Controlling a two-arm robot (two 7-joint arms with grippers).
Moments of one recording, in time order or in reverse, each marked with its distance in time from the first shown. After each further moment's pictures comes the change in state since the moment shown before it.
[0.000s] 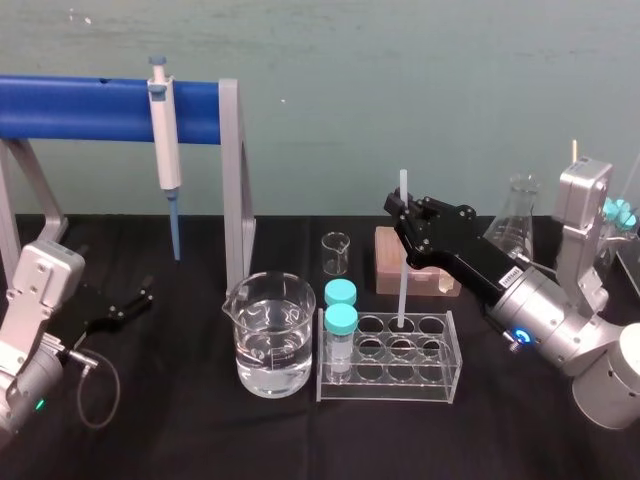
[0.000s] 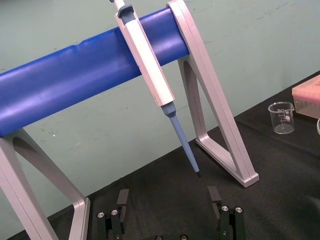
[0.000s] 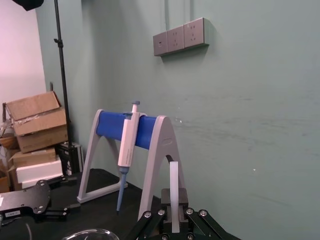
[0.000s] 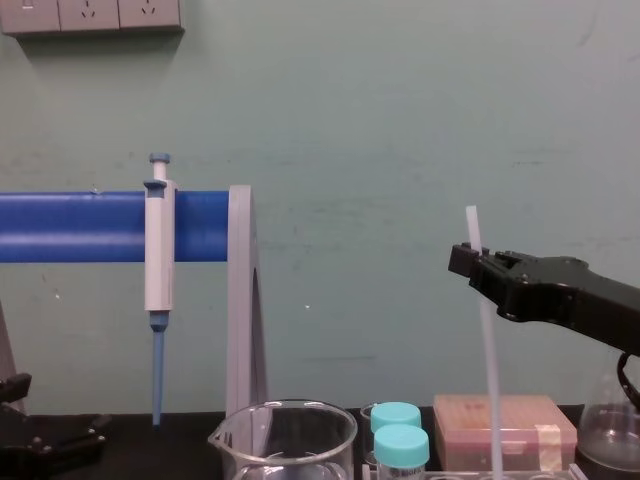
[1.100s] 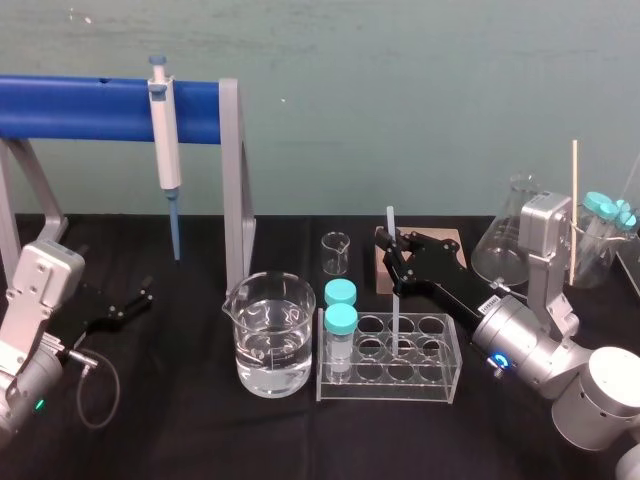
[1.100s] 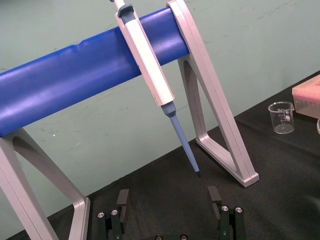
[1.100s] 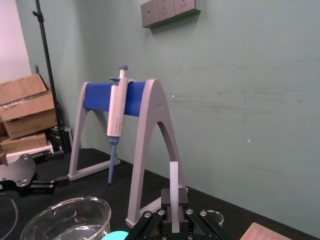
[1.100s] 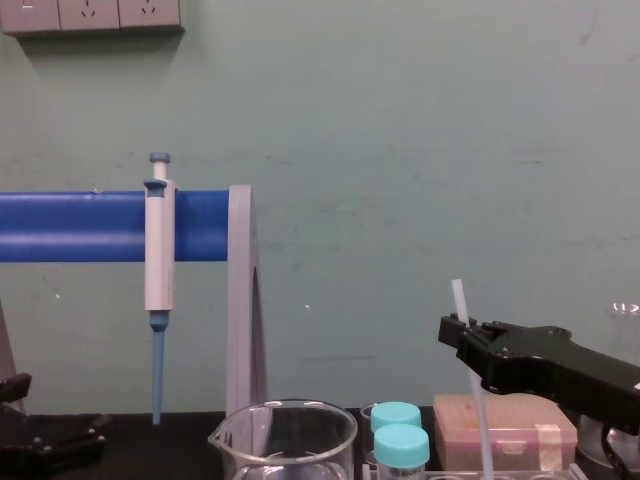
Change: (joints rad) left arm 0.000 0.000 0.000 0.000 0.000 0.000 0.000; right arm 0.005 -0.065 -0.001 0.125 -0.070 -0.015 -0.012
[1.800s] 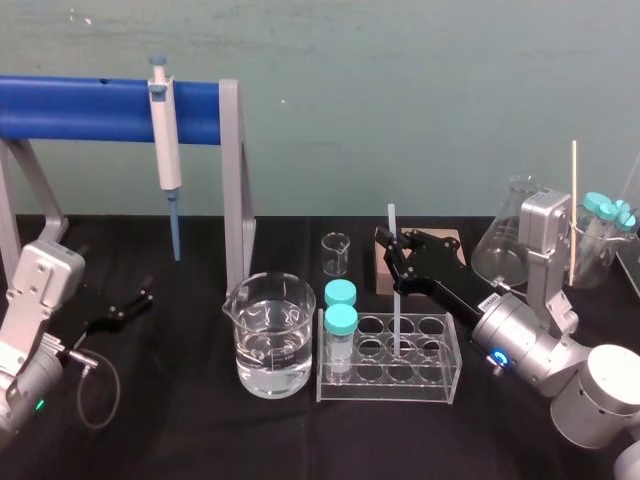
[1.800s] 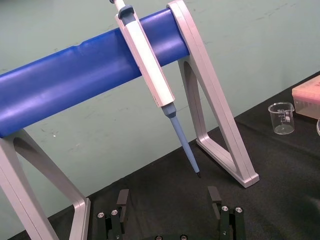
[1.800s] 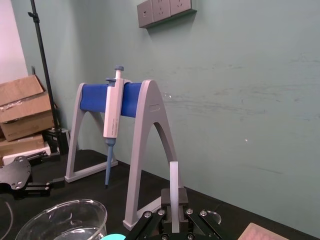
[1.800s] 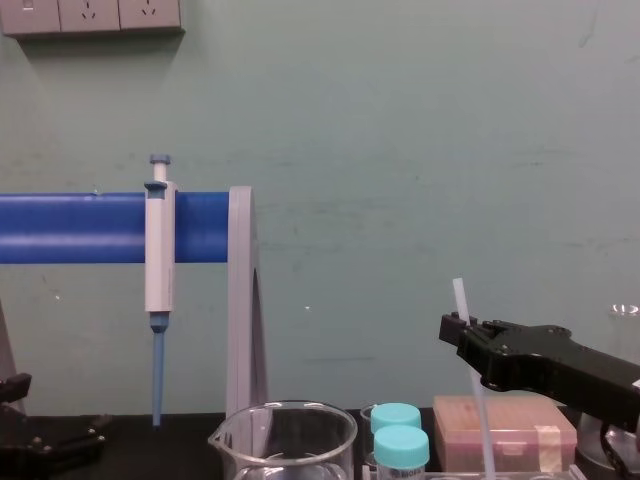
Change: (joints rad) left arm 0.000 0.000 0.000 0.000 0.000 0.000 0.000; right arm 0.007 -0.009 0.007 0.011 -0.002 0.006 -0.004
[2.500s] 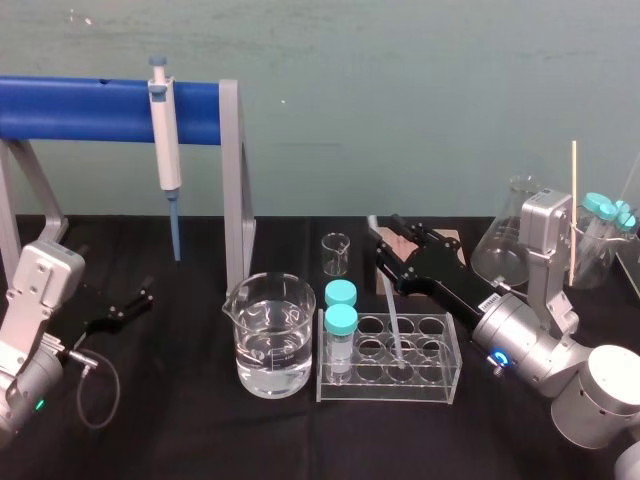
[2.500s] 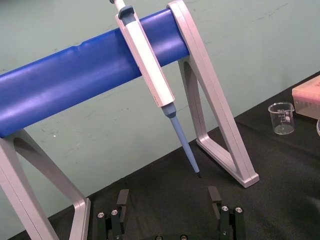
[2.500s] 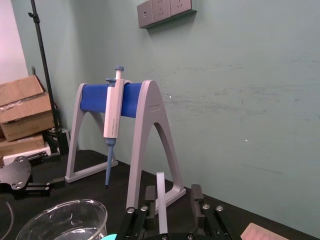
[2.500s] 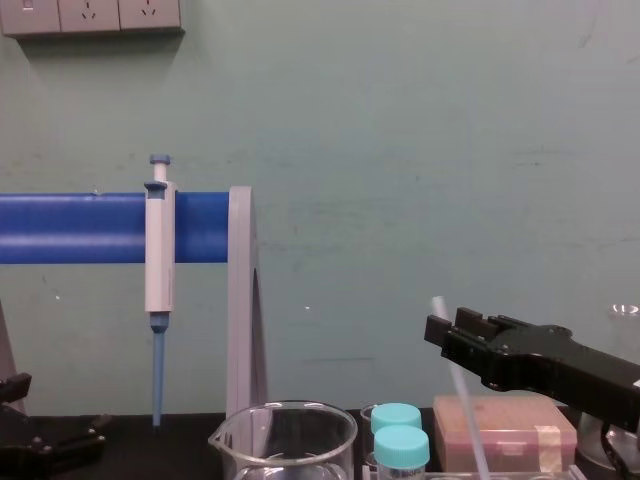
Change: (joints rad) left arm 0.000 0.000 0.000 0.000 0.000 0.000 0.000; right arm -0.001 0.001 0.000 -0.002 0.002 -0.001 0.000
